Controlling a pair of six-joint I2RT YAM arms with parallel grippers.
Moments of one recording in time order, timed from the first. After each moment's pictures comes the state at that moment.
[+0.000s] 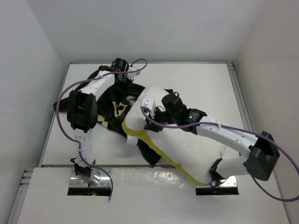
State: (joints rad) left arm -0.27 2.08 1.76 -0.80 0.13 0.42; right arm 0.84 1.33 0.95 -0.18 -0.40 -0.24
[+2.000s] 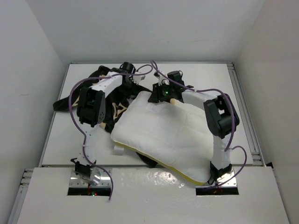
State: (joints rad) left arm -0.31 2.27 1.87 -0.82 0.09 0.44; right arm 0.42 2.01 1.31 0.03 -0.61 0.12
